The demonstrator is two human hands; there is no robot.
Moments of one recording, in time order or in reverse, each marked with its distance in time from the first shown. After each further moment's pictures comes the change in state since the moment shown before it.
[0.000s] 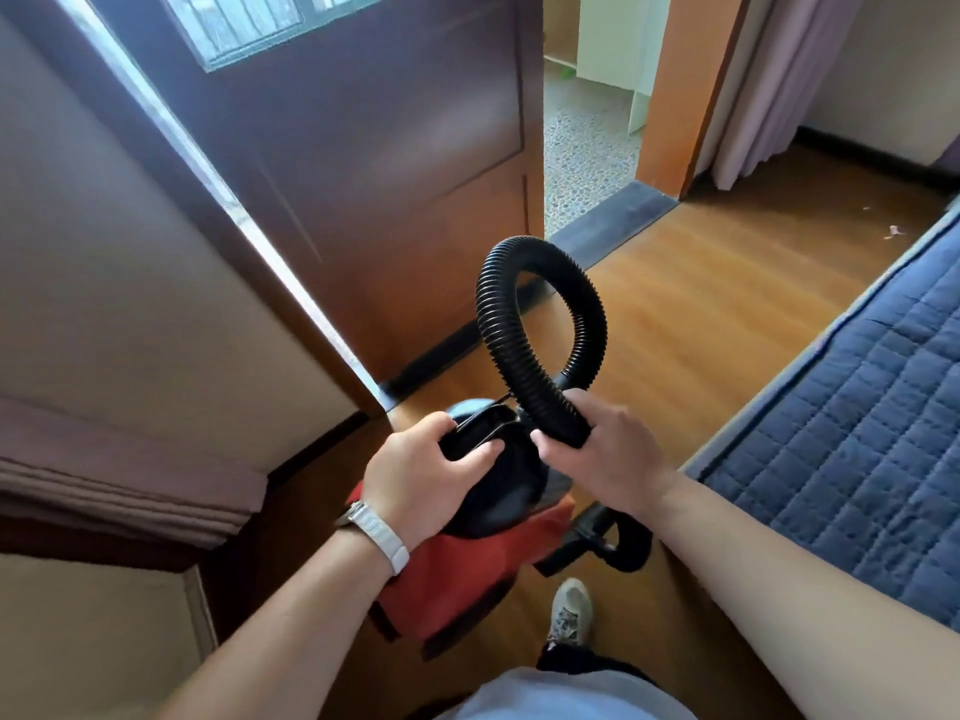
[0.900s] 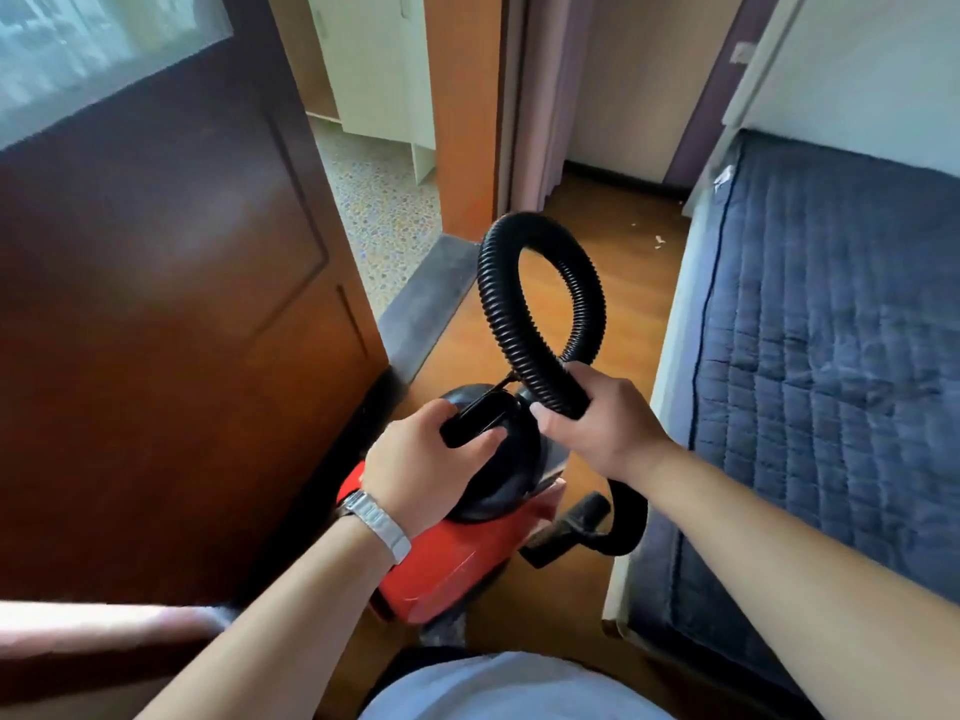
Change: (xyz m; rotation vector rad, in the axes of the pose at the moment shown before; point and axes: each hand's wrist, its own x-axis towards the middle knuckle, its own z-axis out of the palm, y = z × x) left_hand 0.429 0.148 0.070 -0.089 -0.278 0.431; right_hand 0.335 0.045 -0.143 -0.037 0.408 0.303
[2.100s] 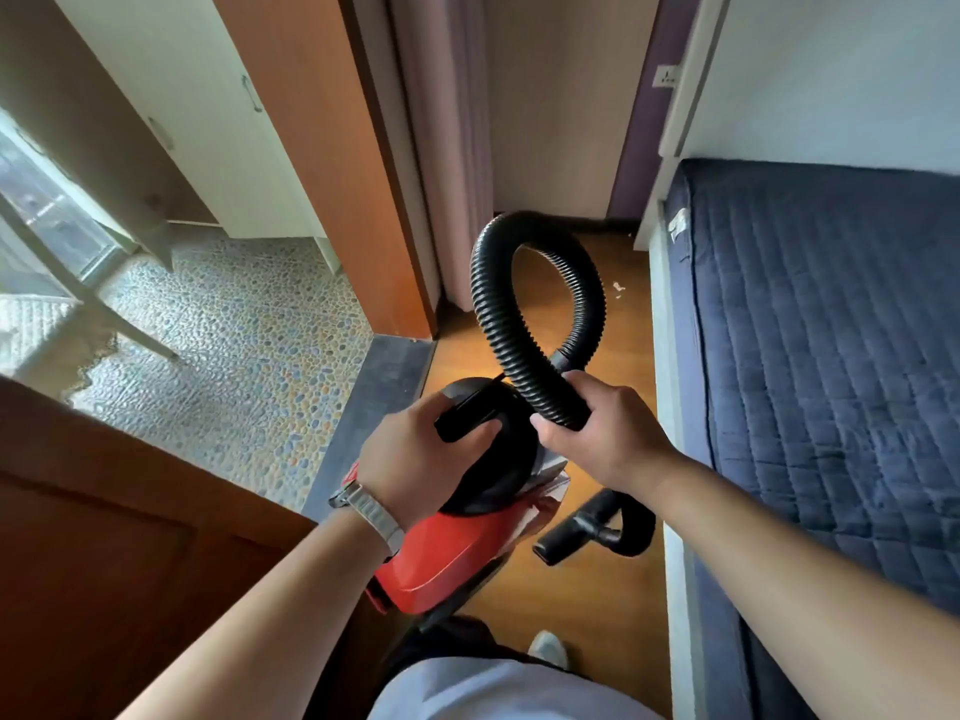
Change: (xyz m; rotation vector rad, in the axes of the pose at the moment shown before) left_hand 0.529 0.182 0.085 0.030 -0.187 0.194; right_hand 0.468 0.098 -0.167 0.039 0.175 0.133
